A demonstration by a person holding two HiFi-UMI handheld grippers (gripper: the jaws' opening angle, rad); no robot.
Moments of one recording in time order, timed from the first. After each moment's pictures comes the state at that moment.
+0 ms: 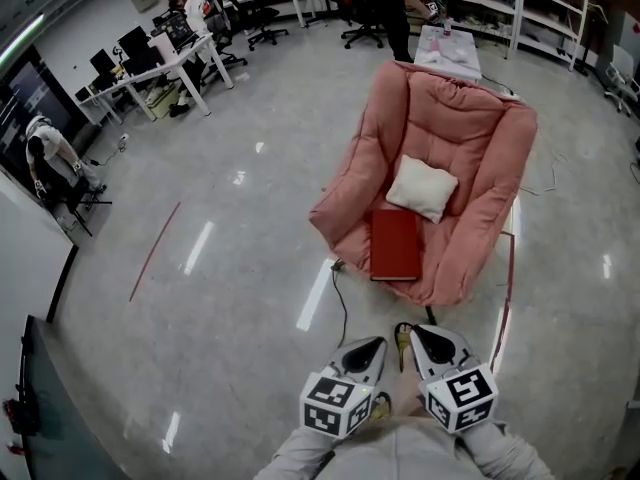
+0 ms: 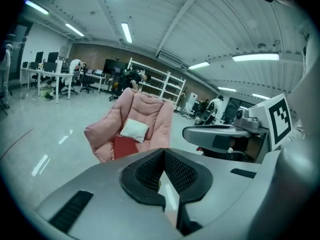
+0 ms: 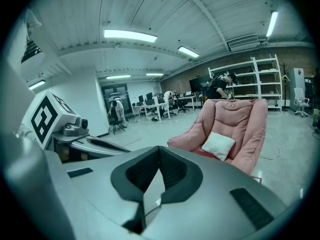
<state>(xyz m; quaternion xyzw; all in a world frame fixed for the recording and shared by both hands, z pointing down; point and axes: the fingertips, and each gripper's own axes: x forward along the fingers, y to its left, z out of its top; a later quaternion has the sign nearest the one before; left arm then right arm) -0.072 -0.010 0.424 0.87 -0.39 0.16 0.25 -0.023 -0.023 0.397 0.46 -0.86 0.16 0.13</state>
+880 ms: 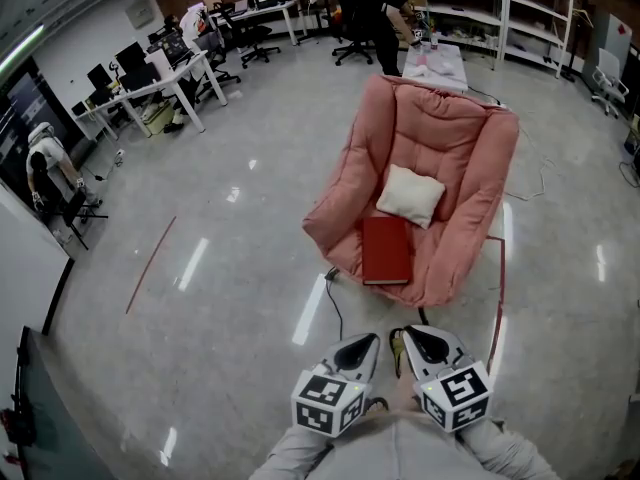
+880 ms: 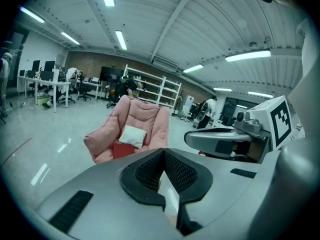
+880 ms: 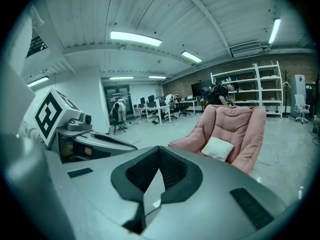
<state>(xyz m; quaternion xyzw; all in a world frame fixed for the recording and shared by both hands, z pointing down) -0.067 0.006 0.395 0.88 -0.39 0.15 0.21 -0.018 0.004 0.374 0.46 -0.87 0.13 0.13</state>
